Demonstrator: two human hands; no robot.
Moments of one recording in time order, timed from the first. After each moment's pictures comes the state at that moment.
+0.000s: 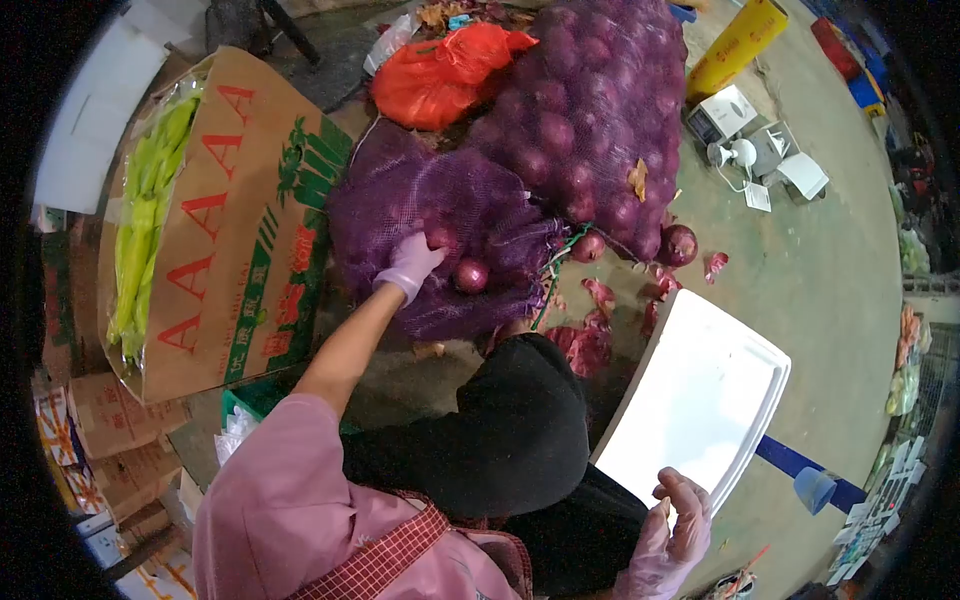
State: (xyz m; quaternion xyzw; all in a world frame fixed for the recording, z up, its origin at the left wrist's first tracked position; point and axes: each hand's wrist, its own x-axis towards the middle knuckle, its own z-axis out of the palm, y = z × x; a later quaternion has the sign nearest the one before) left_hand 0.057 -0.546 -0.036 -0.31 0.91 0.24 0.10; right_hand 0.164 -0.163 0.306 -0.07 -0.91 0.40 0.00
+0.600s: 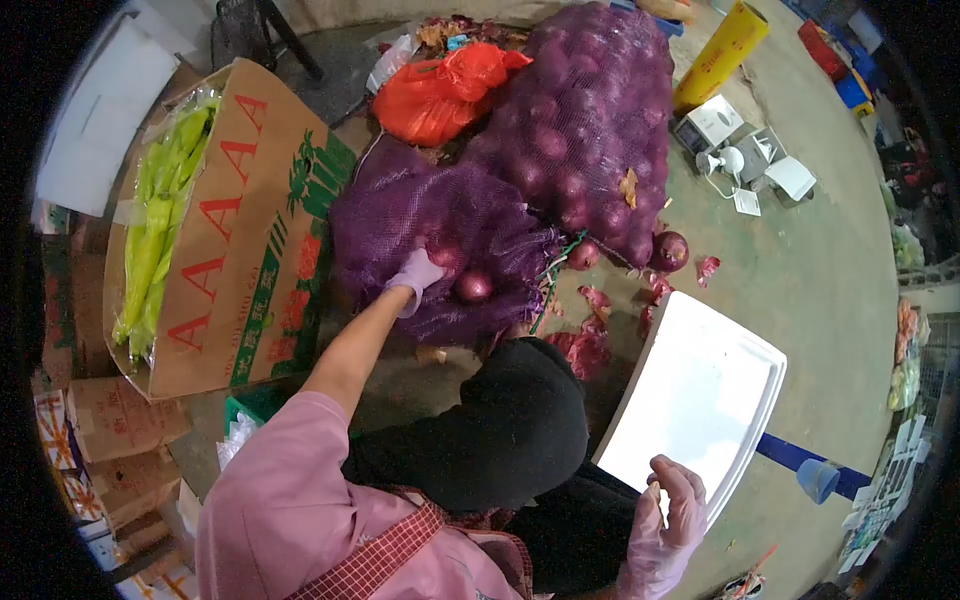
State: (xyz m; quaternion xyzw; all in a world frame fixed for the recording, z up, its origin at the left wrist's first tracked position) left_hand 0.063 -0.560 -0.087 -0.32 0.89 0.32 0.07; right_hand 0.174 -0.159 0.308 -0.03 -0.91 0.41 0.00
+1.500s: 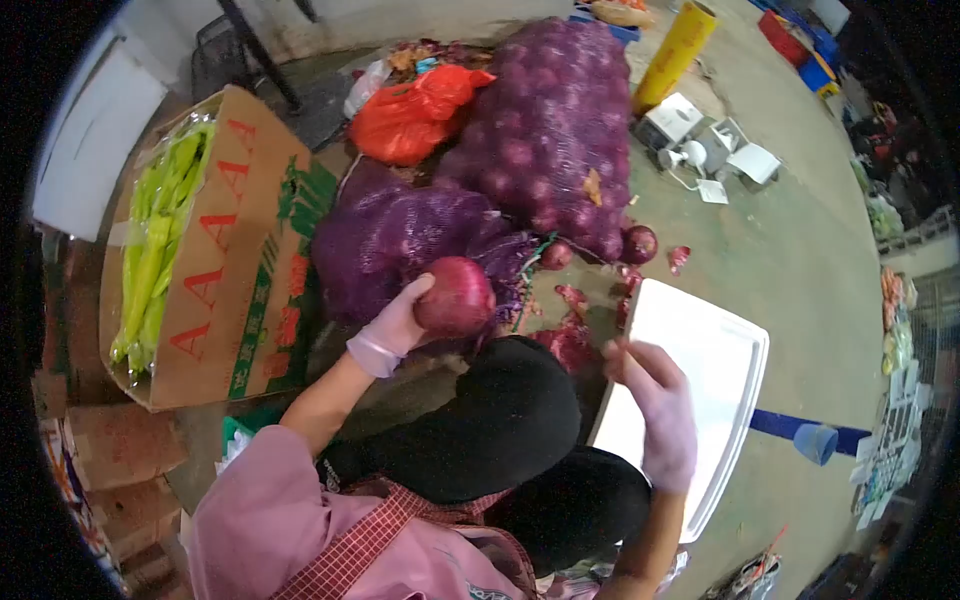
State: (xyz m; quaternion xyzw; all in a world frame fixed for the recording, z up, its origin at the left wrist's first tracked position) left_hand 0.123 -0.466 0.126 -0.18 0.24 0.94 0.18; right_hand 0.100 -0.149 0.276 0.18 -0.82 0.52 -0.13
